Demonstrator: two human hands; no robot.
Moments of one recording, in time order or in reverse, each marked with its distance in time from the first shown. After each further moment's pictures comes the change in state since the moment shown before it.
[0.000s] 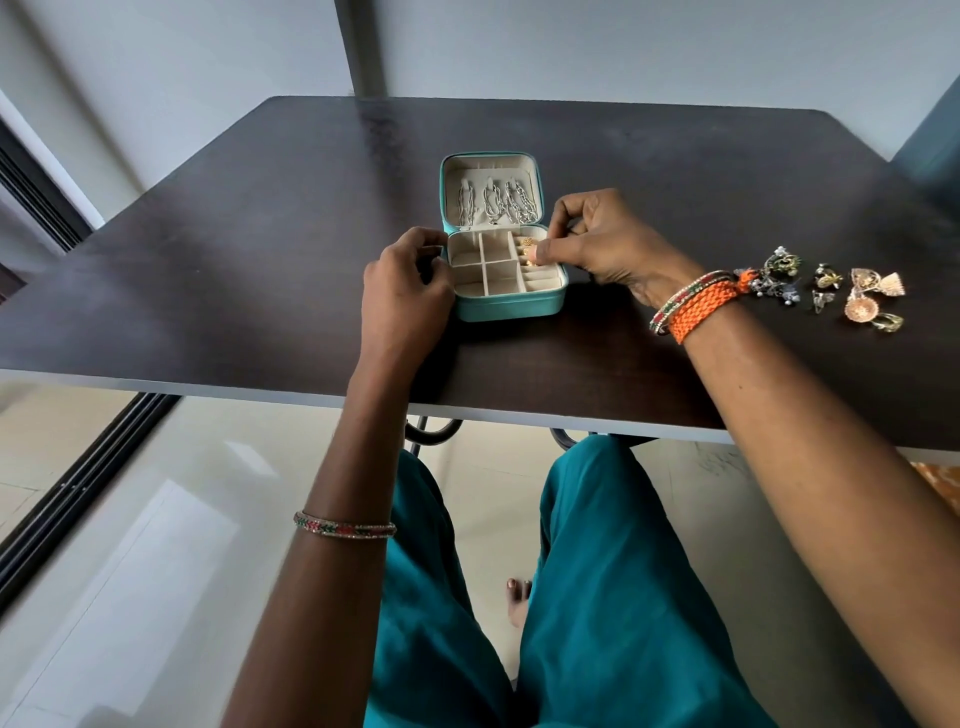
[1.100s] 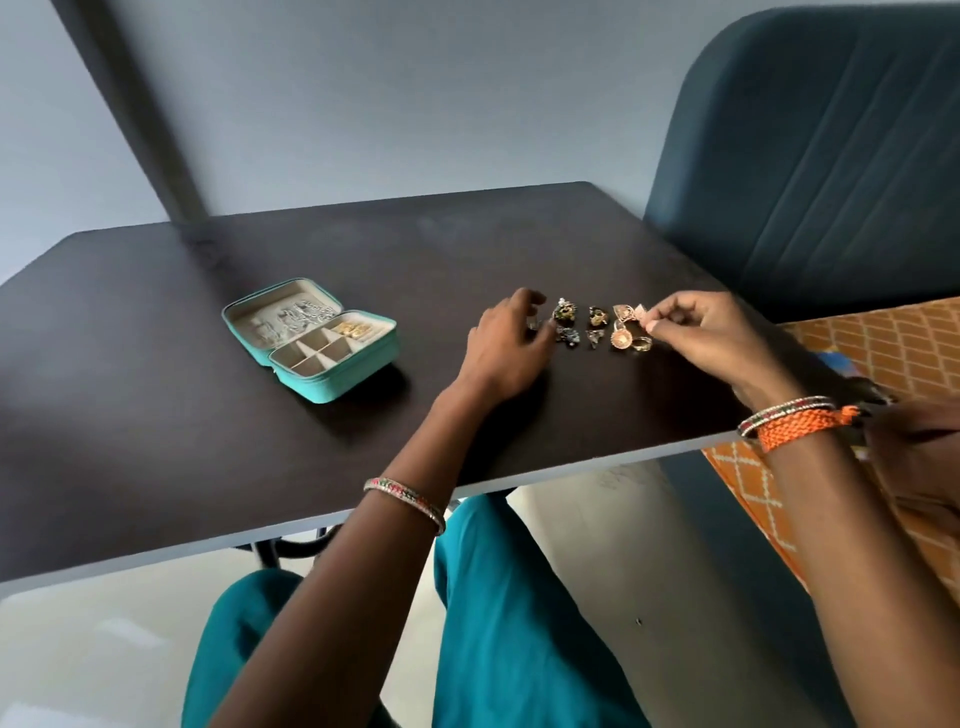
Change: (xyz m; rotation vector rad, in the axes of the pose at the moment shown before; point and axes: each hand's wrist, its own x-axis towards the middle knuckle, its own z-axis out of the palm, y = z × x) left_hand -0.019 0.129 0.167 0.012 -0.586 0.371; right_hand -0.150 0.080 -0.172 -0.193 0.626 0.274
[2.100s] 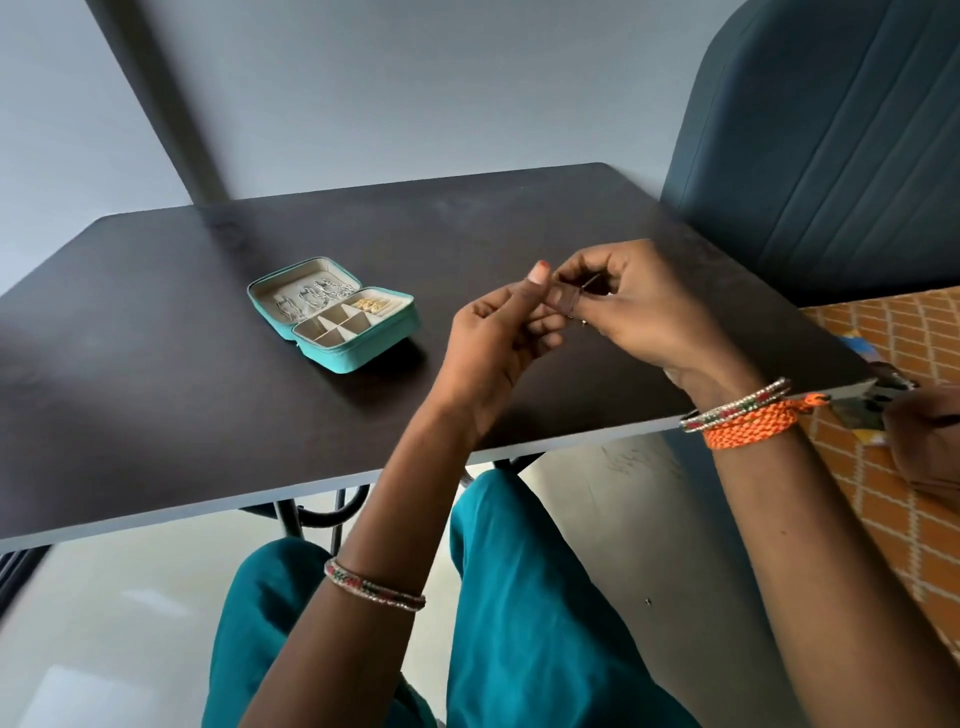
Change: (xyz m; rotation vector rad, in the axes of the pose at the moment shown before) left_hand -0.071 0.035 -0.038 -1.209 -0.001 -0.209; right_hand -0.051 -0.091 0.042 0.131 -0.227 -0.334
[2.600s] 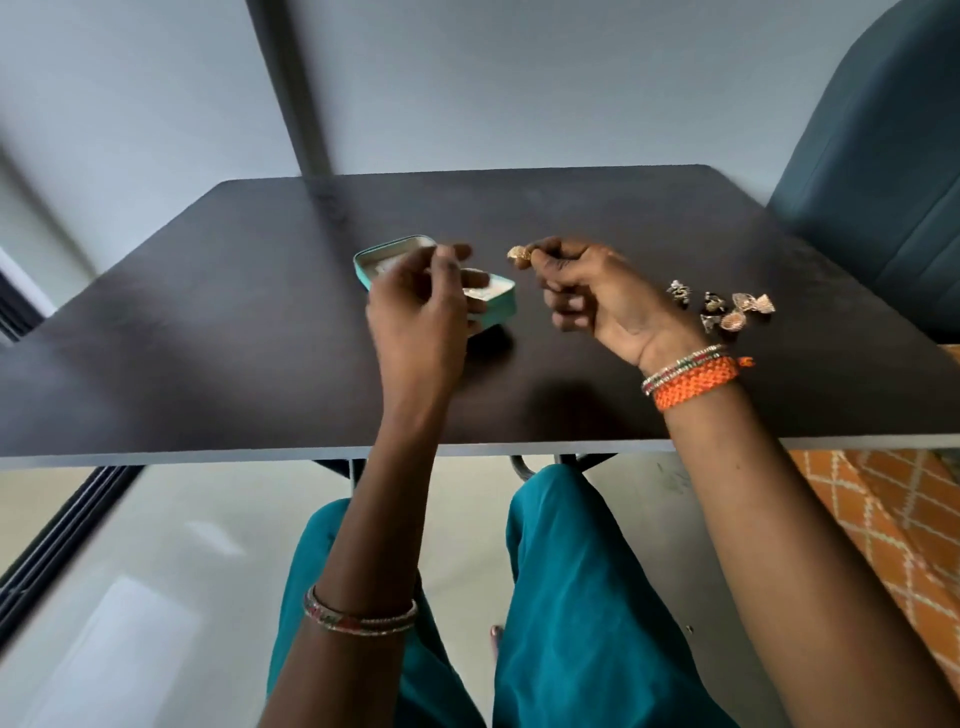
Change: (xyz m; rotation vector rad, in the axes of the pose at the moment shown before) left_hand -0.044 0.047 -0.072 0.374 0.659 0.389; right_hand 0.051 -0.015 0.083 0.651 -0.328 0.224
